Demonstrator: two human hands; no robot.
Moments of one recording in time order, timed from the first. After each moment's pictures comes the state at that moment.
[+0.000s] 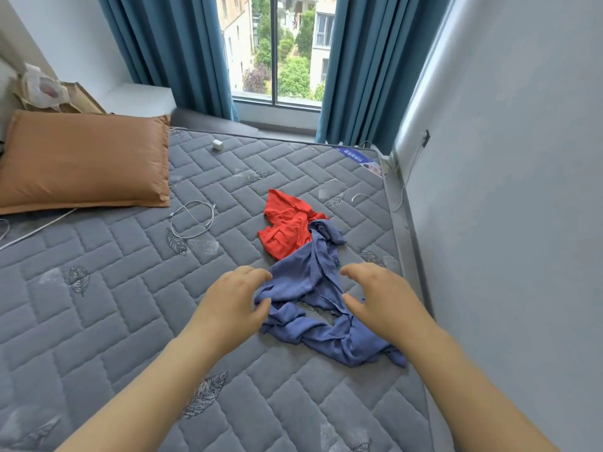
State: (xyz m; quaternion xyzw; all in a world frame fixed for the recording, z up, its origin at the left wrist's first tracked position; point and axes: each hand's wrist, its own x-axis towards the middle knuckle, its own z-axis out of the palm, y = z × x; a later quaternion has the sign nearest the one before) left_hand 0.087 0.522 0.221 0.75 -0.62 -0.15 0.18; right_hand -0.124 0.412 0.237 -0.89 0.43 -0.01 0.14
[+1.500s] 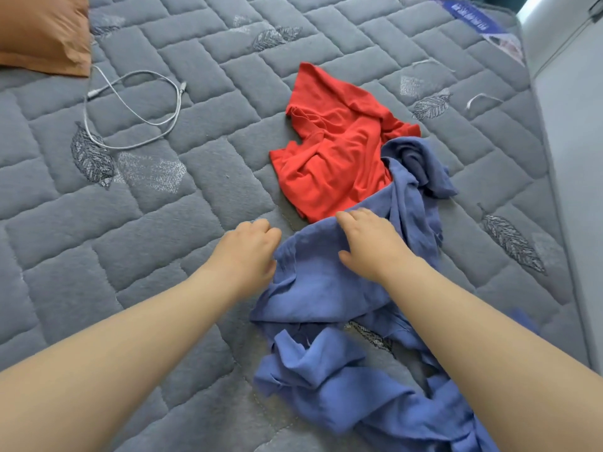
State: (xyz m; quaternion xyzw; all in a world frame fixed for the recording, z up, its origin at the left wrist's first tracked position) left_hand 0.251 0.271 -0.235 0.76 -0.62 -0.17 -0.08; right_hand 0.086 0.146 -0.231 -0.91 0.36 0.17 0.09
